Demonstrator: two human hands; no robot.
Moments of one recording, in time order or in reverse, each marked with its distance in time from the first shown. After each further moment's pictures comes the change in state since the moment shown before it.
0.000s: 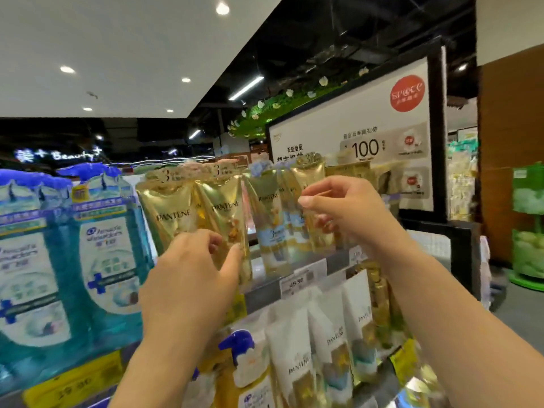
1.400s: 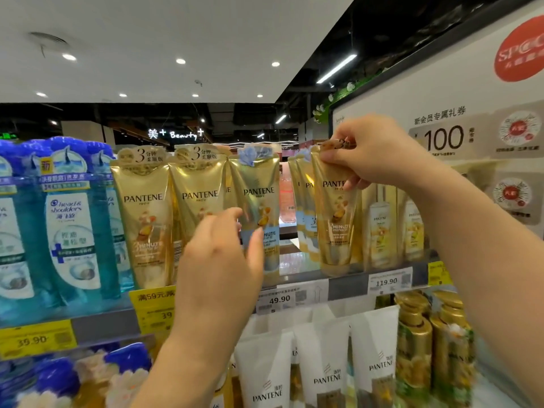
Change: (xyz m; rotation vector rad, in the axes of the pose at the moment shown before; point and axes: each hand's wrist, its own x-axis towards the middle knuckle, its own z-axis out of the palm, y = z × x) left_hand 0.002 0.082 0.079 0.183 0.195 -0.042; right_hand 0.153 0.033 -0.059 -0.487 -0.243 -0.321
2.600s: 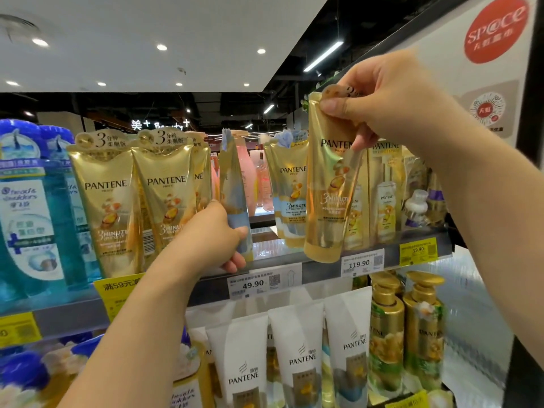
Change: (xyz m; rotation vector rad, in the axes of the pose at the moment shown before) left_hand 0.043 -0.009 0.038 -0.265 -0.723 -0.430; right_hand -0.030 0.000 -0.049 0.257 0.149 -0.119
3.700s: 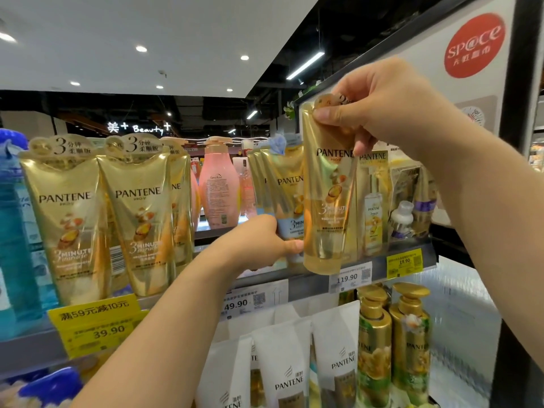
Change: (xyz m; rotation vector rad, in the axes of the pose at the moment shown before) left_hand 0.043 0.038 0.053 0.081 -0.333 0.225; right_hand 0.012 0.009 -0.008 -0.007 -0.061 0.049
